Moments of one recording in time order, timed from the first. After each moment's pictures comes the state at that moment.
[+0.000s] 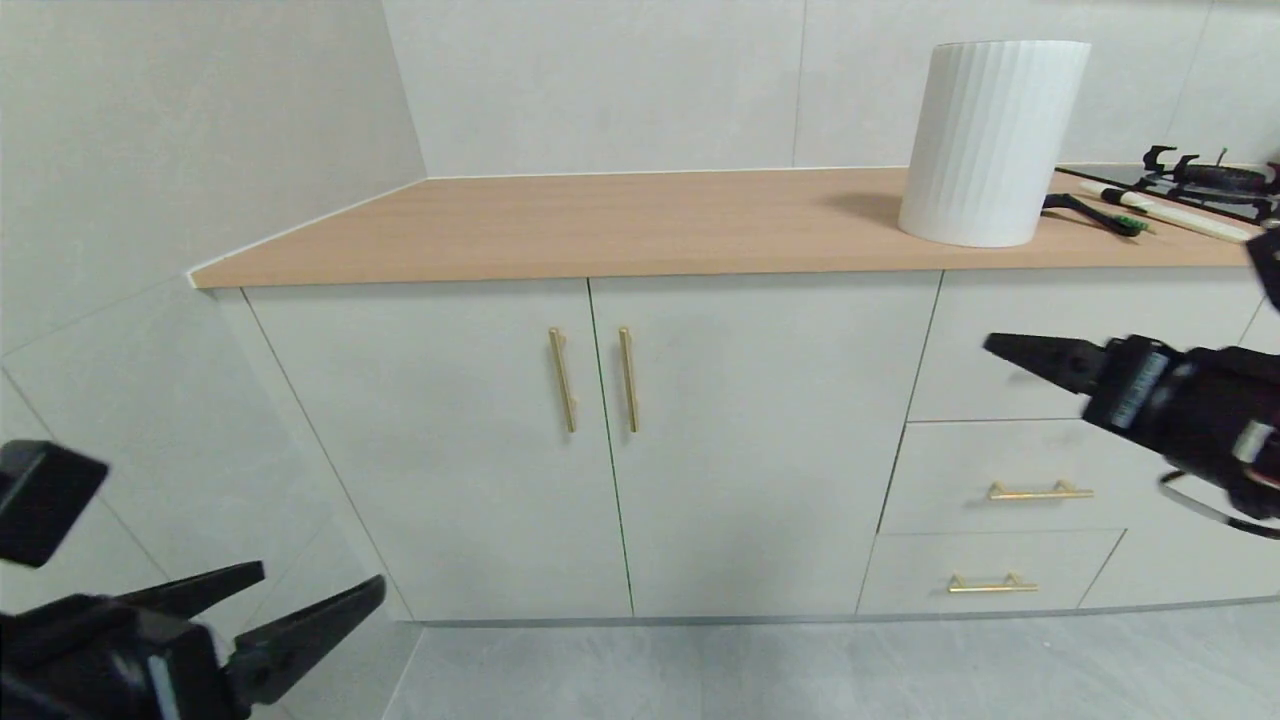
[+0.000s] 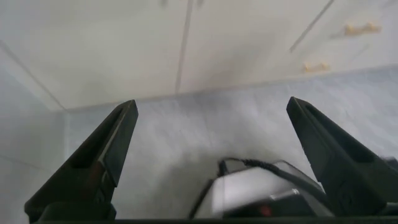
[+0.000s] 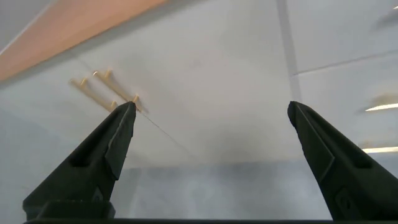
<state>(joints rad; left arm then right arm) -0.47 0.93 -0.46 -0.09 0.13 -0.27 0.45 1.25 -0.67 -0.46 -0.23 0.46</state>
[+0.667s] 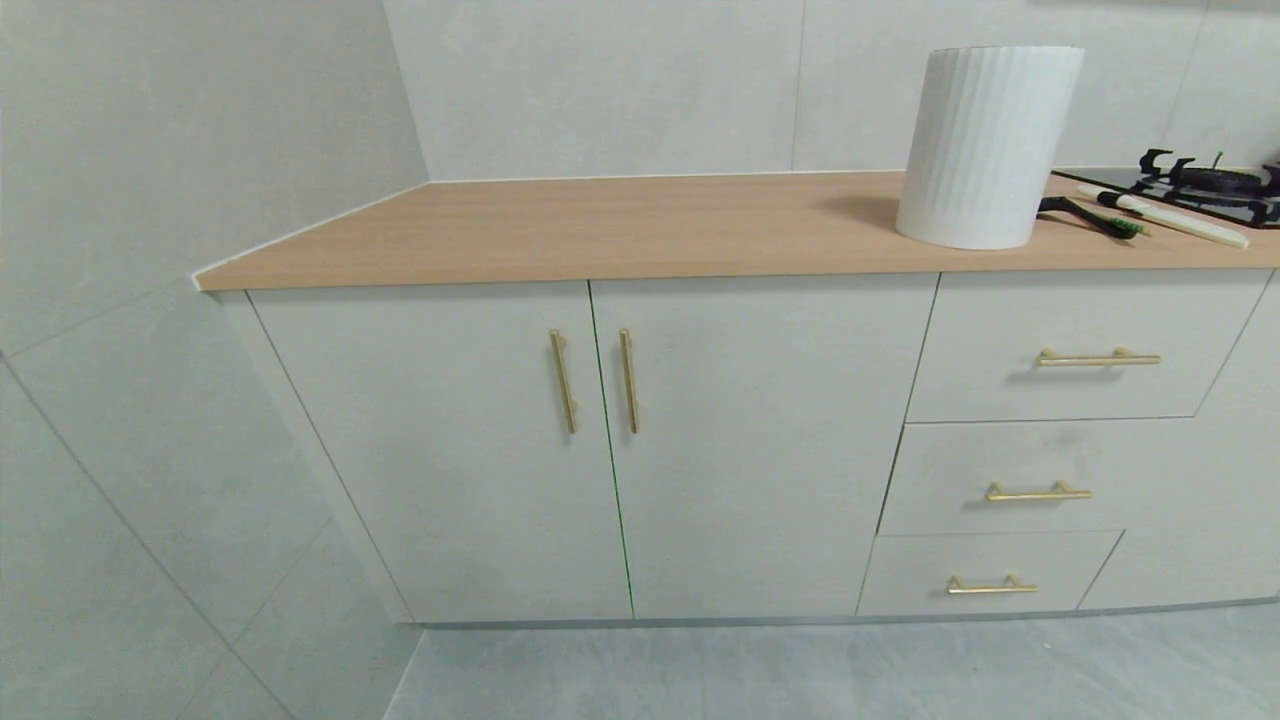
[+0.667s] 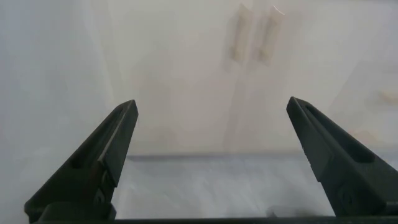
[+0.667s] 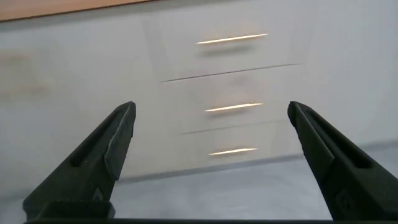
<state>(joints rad) -0.22 0.17 -0.35 0.17 0.18 -0.09 0.18 0.21 -0.41 0.16 -0.31 0.06</state>
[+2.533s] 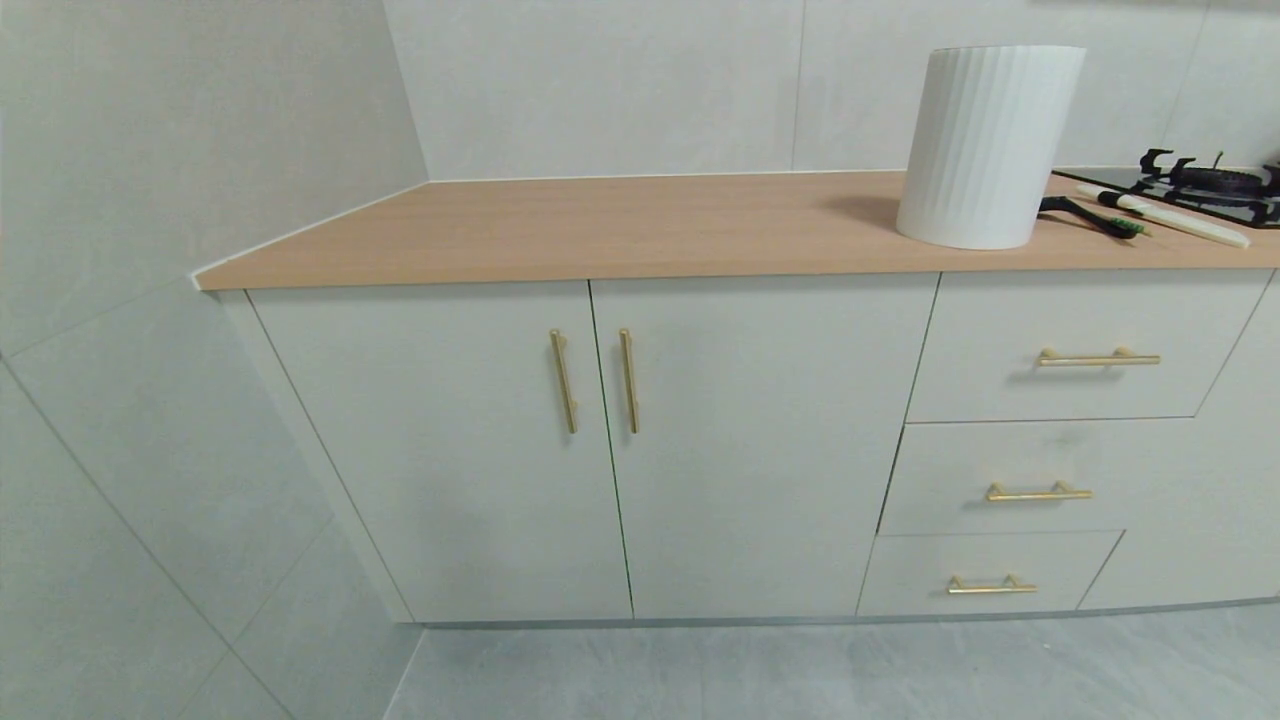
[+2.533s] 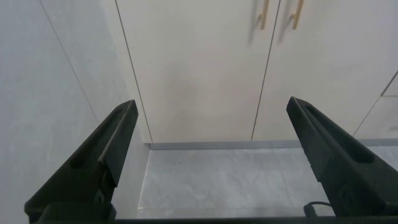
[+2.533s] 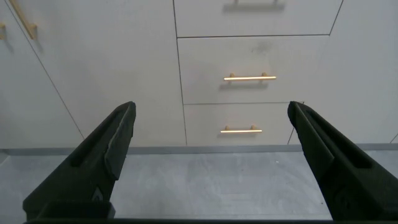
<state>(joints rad) 0.00 0.00 0.00 0.00 -0.01 0.00 -0.01 0.00 0.00 0.00 0.00 0.00</state>
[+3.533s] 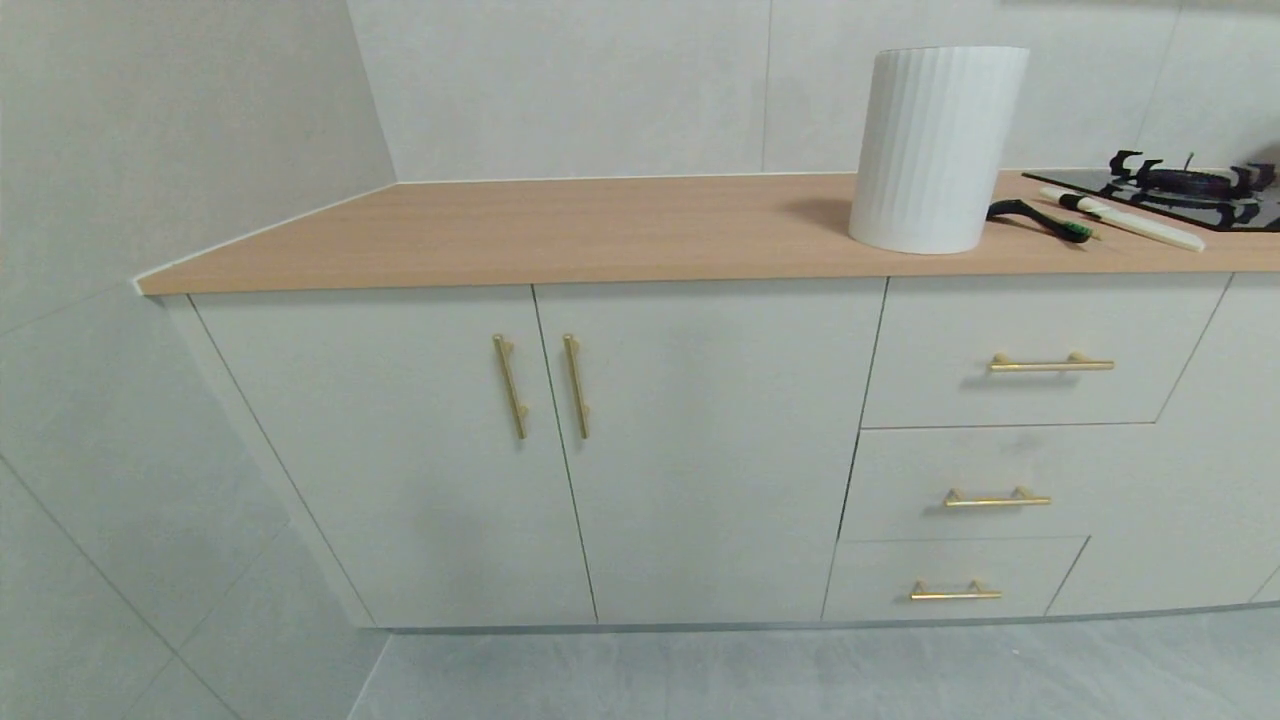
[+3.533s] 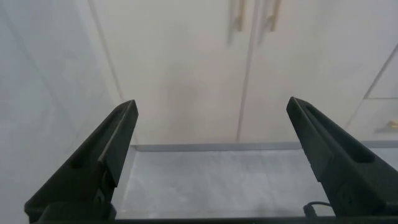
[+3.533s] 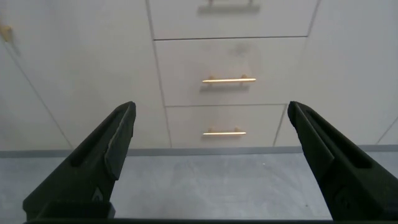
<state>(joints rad) 0.00 0.00 0.00 0.00 0.00 0.00 0.00 0.00 0.00 0.00 0.00 0.00</state>
